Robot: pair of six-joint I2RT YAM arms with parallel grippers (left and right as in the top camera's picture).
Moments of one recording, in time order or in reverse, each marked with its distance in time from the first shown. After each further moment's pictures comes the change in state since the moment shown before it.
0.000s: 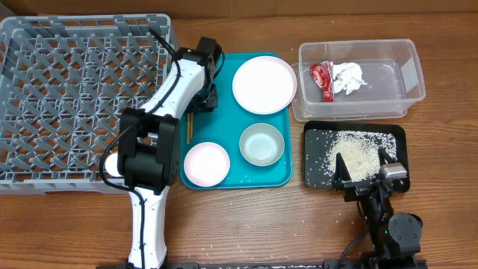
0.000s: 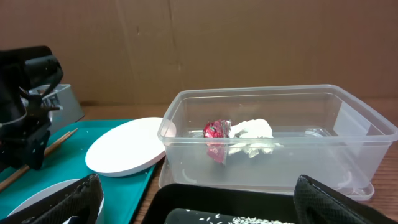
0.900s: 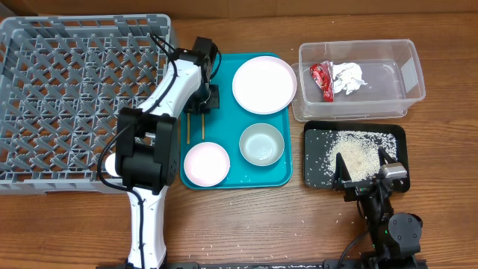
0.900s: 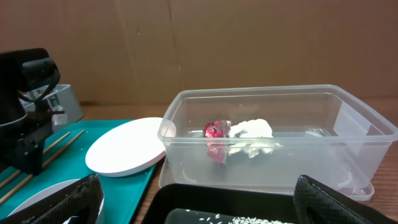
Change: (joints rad) left arm 0.011 -0.002 -0.011 -0.008 0.175 0.115; right arm 0.000 0.000 0.000 0.000 0.000 0.000
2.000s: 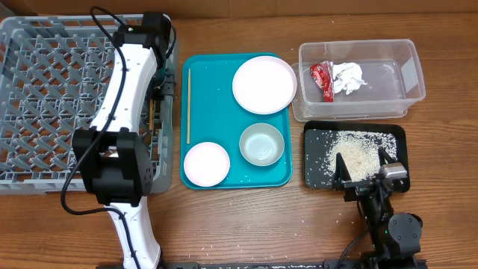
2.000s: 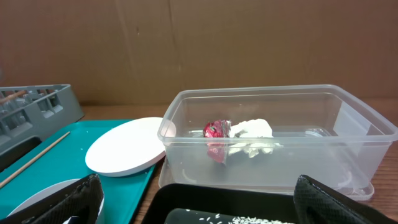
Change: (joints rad) left arm 0.175 -0.166 0.127 -0.238 -0.241 0.159; right arm 0.000 0.000 0.000 0.000 0.000 0.000
